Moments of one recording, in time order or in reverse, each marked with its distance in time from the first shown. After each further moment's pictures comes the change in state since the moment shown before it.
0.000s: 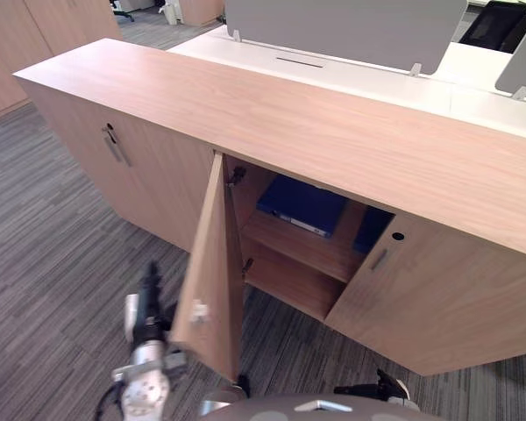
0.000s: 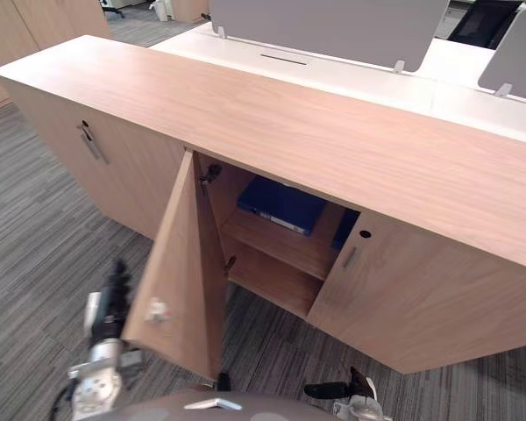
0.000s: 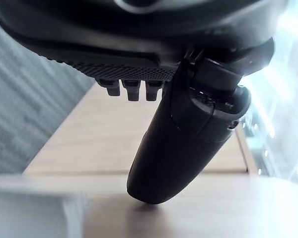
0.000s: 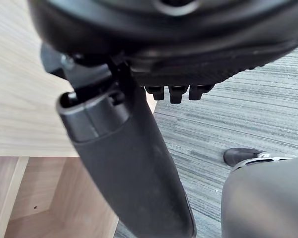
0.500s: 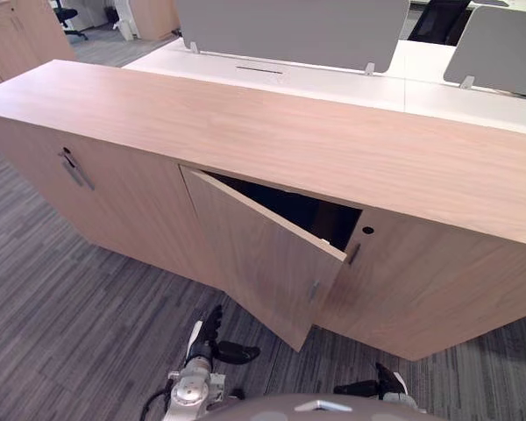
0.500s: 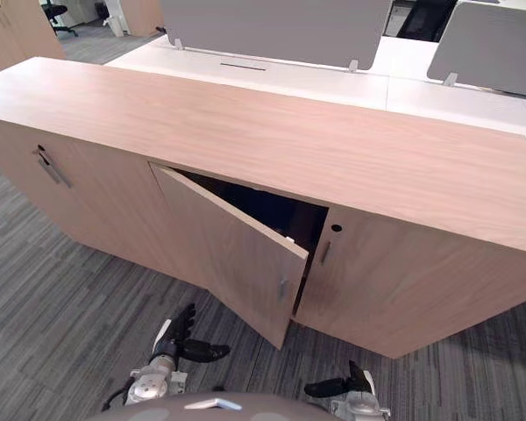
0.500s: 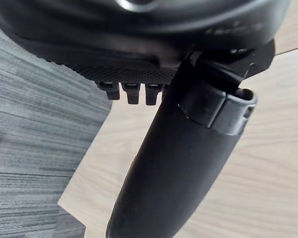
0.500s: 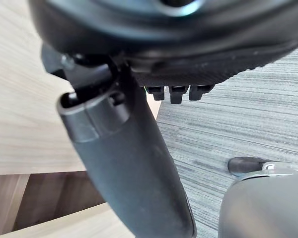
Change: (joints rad) left arm -0.187 0.038 -0.062 0.508 0.057 0.042 -0.042; right arm -0.011 -0.019 0.052 0.001 -0.035 0.000 -0.035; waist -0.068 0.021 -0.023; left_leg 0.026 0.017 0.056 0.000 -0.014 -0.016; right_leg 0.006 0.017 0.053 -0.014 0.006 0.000
